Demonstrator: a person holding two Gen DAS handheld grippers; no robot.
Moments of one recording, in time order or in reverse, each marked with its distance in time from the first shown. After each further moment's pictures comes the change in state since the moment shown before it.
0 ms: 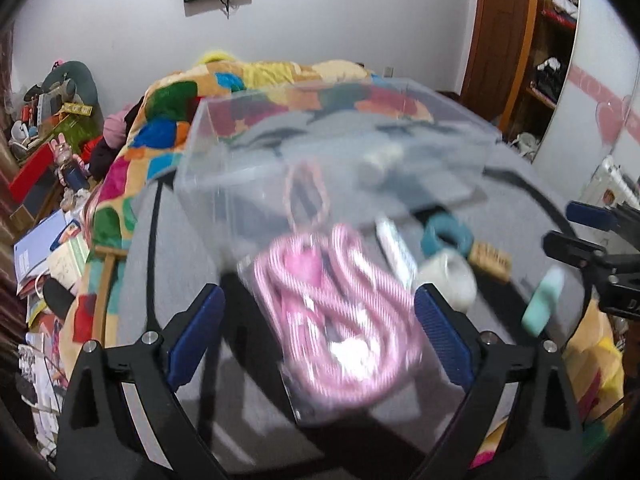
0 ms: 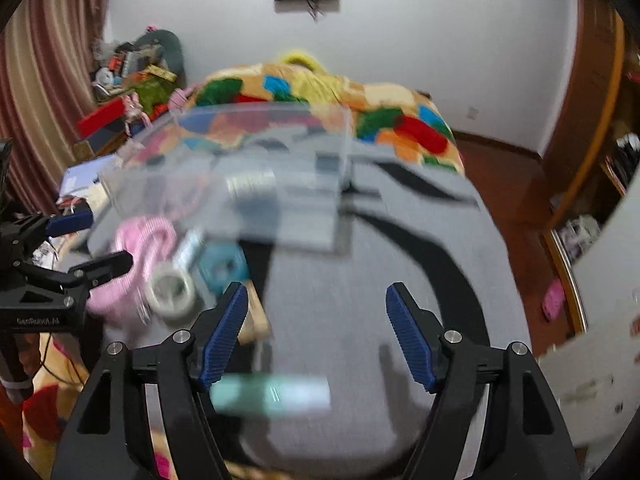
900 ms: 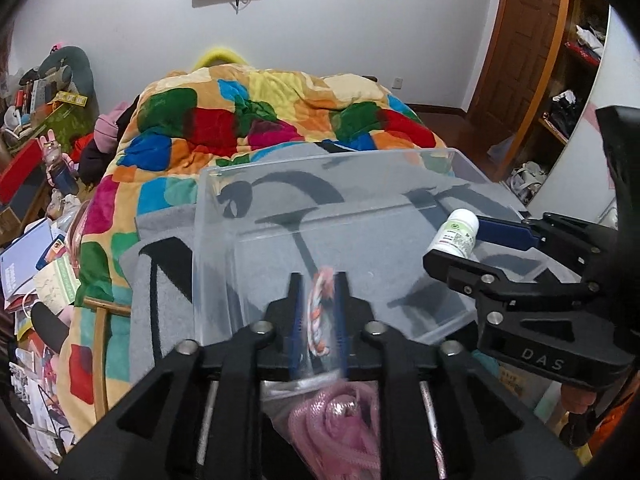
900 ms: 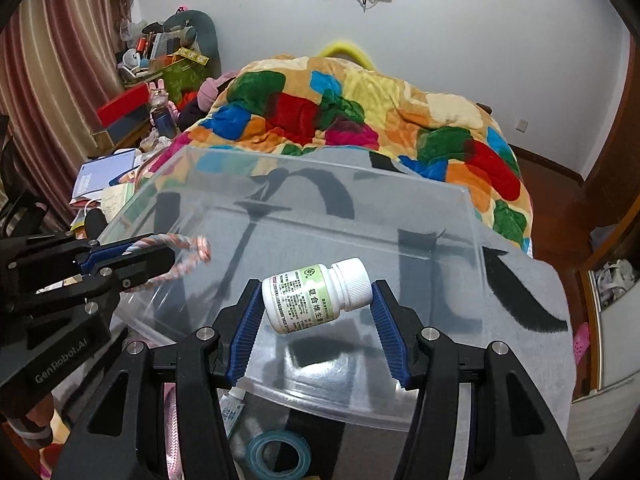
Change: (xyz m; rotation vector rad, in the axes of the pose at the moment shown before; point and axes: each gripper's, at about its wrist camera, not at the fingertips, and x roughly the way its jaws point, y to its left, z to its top) left arm 0.033 0.035 0.095 -0.076 -0.002 -0.047; right arm 0.092 0.057 0.120 -0.102 0.042 0.129
